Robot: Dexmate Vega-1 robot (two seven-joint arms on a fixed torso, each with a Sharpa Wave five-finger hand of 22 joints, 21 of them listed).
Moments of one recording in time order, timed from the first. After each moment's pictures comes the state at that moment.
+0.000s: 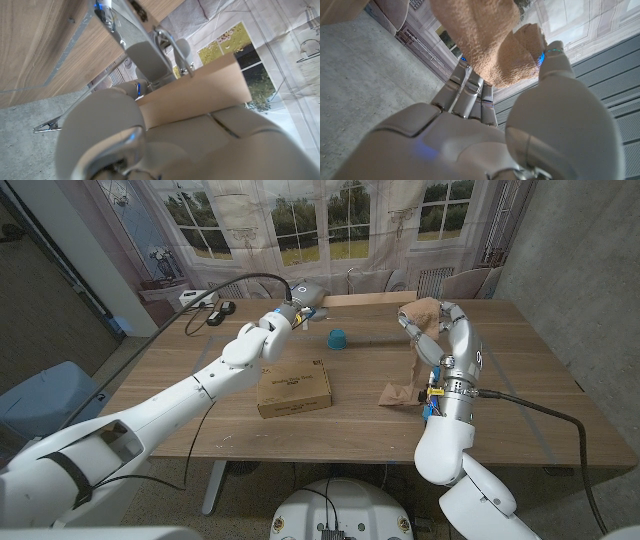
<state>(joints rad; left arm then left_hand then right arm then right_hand) 0.52 0.64 0.82 -1.74 0.91 0.33 0.01 0.87 0.15 0.70 0.14 0.39 0.61 0.00 0.65 0.75 0.65 -0.11 1.27 1.22 1.21 -0.21 1.17 1.22 0.69 -0.07 1.55 0.44 -1.47 -0.44 -0.41 -2.32 -0.55 -0.25 -0.94 0.89 -0.13 0.22 -0.15 0.20 0.53 0.18 0.52 0.29 0.56 0.14 0.81 0.31 1.02 -0.16 0.86 0.98 0.63 -0.02 0.69 0.33</state>
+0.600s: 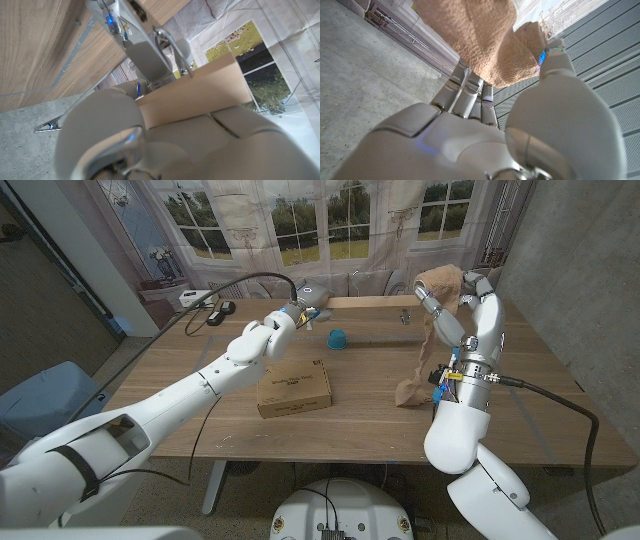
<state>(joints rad) 0.49 0.62 0.84 -1.70 0.90 0.30 0.00 0.87 0.14 0.70 0.14 0.39 0.62 0.00 0.66 0.73 0.65 -0.11 1.28 1.22 1.21 -0.21 1.17 1.22 0.69 -0.07 1.55 0.44 -1.45 -0.41 -0.35 -2.39 -0.53 -0.14 -0.92 0.90 -0.14 0.22 -0.15 0.19 0.54 0.19 0.55 0.29 0.58 0.15 0.81 0.31 1.04 -0.17 0.87 0.98 0.63 -0.02 0.72 0.34</state>
